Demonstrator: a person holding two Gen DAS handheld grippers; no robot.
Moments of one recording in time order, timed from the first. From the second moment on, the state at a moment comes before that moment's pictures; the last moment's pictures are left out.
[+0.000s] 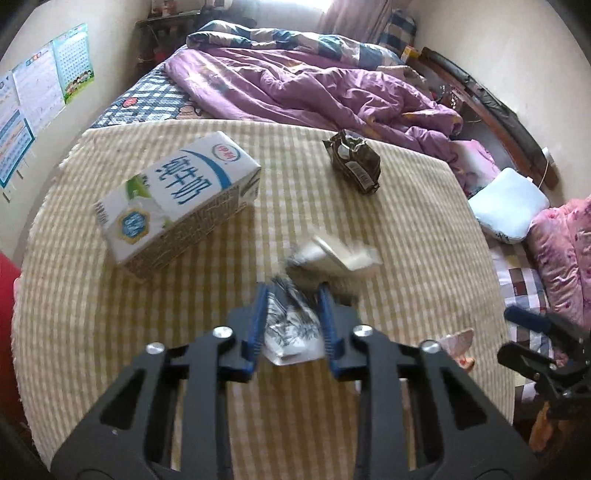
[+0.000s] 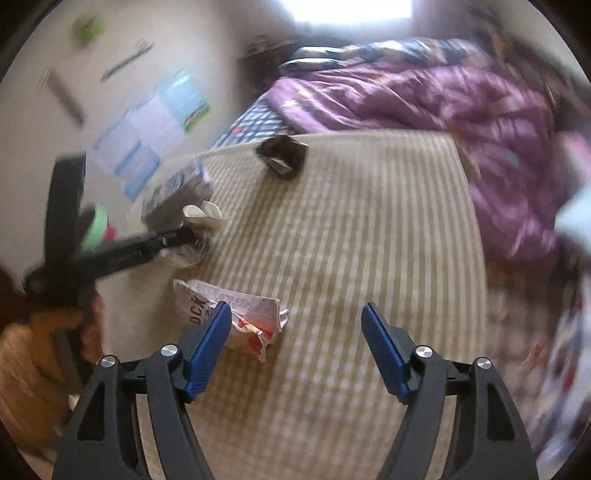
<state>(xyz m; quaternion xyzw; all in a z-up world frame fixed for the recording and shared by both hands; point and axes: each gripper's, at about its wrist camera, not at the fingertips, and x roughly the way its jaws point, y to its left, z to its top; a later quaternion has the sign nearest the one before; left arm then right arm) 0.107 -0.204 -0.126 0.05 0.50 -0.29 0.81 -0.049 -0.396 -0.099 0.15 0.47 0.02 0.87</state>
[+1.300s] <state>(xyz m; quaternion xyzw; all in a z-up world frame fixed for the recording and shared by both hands) 0.106 -0.186 -0.116 0.05 0.49 -0.28 0.82 -0.039 -0.348 -0.100 0.08 0.47 0.12 0.87</state>
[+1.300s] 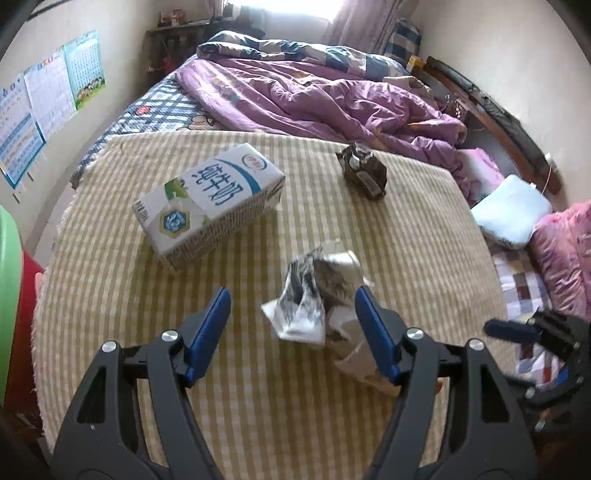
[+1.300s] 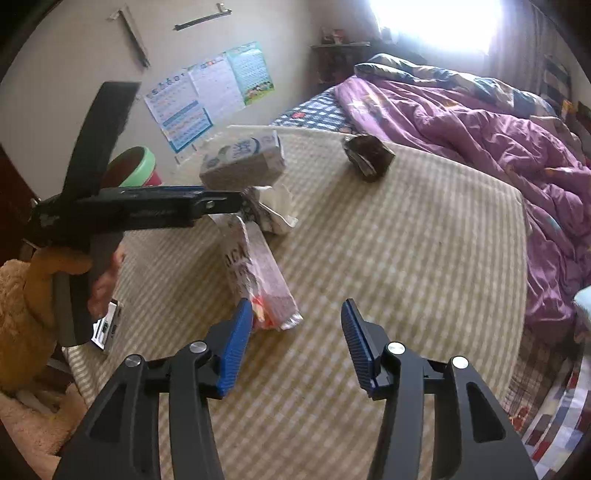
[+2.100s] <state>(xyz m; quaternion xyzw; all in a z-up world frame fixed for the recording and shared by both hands) 0.092 -0.101 -0.067 -0.02 0.45 -0.25 0.86 -0.002 -0.273 -0.129 0.00 0.51 0.14 0.85</state>
